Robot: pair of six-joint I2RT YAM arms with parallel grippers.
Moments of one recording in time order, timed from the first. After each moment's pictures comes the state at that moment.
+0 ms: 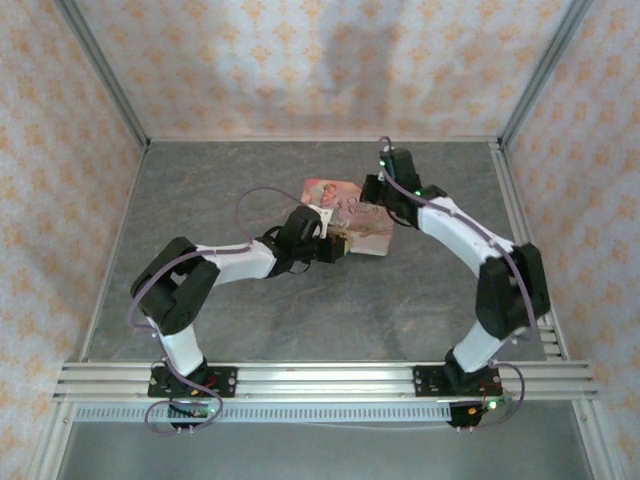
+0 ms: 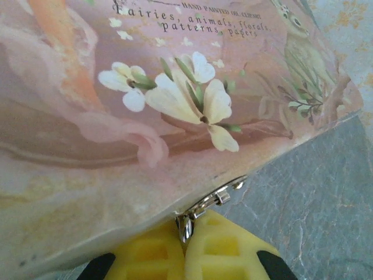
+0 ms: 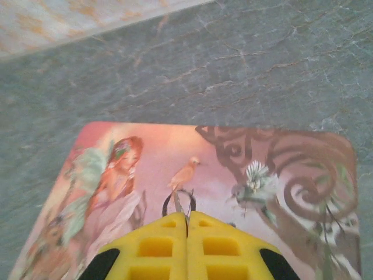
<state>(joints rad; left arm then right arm) -0.65 1.77 0.95 0.16 0.27 -0.57 0.41 1.59 1.21 -0.30 -0.03 0.51</state>
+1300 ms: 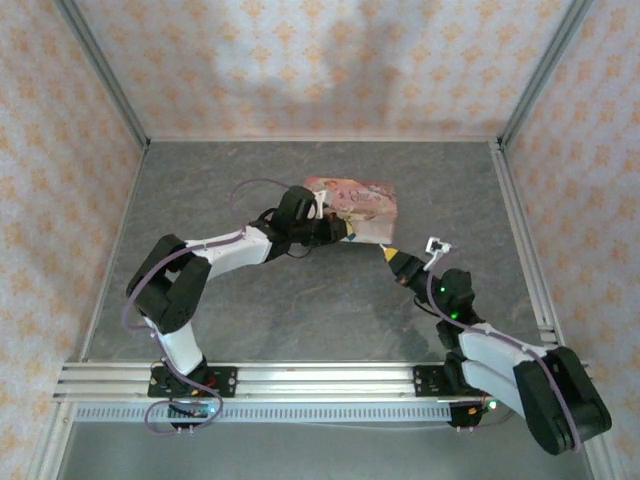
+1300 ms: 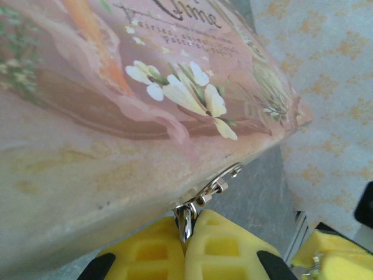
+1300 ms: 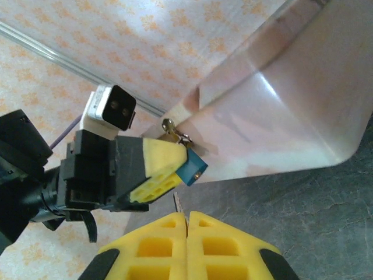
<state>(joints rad) -0.59 1.76 1.07 0.11 0.44 -0.82 0.35 1.00 0.03 0.89 -0.33 0.97</state>
